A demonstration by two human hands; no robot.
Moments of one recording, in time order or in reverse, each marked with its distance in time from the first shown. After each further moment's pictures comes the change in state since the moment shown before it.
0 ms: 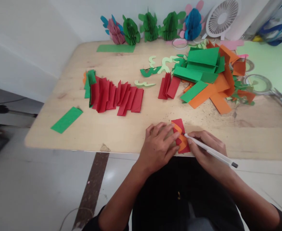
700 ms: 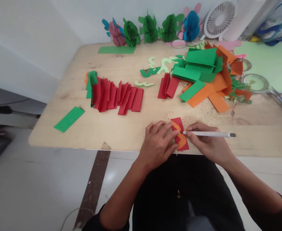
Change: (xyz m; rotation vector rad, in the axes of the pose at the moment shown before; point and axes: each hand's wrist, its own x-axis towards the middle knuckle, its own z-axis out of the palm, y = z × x) left_hand 0.000 -0.001 0.001 -0.002 -0.036 -0.009; right_hand 0.024 0.006 -0.013 0.167 -0.239 0.194
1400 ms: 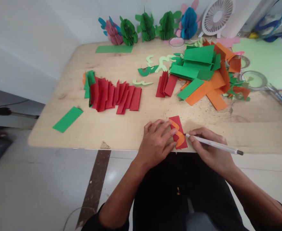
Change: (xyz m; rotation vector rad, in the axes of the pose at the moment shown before) left_hand 0.000 -0.001 0.001 0.012 0.005 -0.005; right_hand -0.028 0.004 0.006 -0.079 0.170 -0.043
